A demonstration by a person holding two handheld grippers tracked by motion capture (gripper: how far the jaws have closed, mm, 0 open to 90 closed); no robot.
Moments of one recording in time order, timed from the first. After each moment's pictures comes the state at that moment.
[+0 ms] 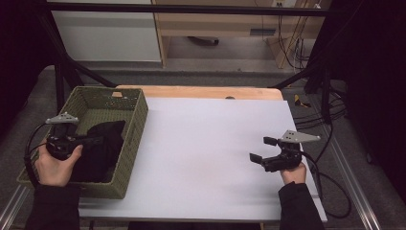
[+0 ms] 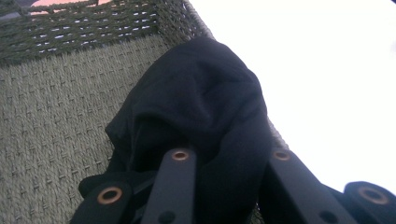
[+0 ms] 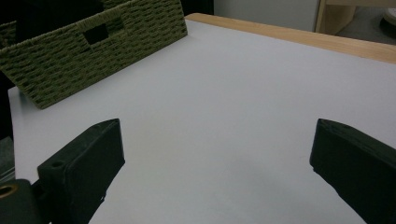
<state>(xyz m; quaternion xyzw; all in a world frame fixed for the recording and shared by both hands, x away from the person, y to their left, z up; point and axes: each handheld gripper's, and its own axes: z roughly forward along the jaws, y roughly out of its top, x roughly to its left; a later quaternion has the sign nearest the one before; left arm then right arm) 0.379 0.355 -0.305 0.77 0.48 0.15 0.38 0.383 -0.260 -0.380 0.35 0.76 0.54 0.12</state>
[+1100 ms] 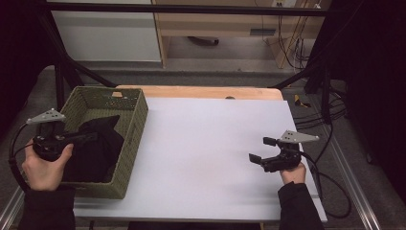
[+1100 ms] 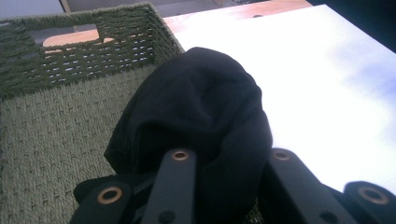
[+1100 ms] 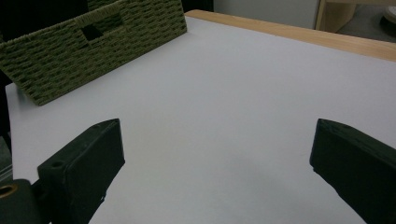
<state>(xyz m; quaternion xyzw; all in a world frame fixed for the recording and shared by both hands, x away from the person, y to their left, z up) 0.359 0.357 -0.275 0.76 0.46 0.17 0.42 0.383 -0.258 -0.381 0.34 0.76 0.53 0.12</state>
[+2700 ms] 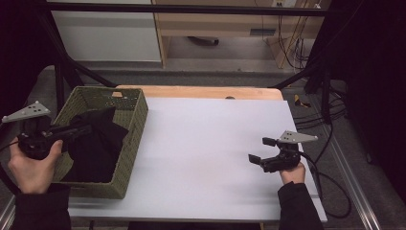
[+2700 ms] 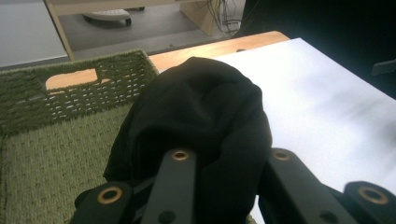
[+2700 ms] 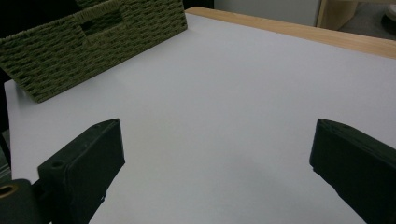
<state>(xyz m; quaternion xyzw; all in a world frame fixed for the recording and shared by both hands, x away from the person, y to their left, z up) 0.343 0.356 -0.241 0.75 0.43 0.19 0.47 0.383 -0.257 -0.383 0.34 0.77 0.53 0.12</state>
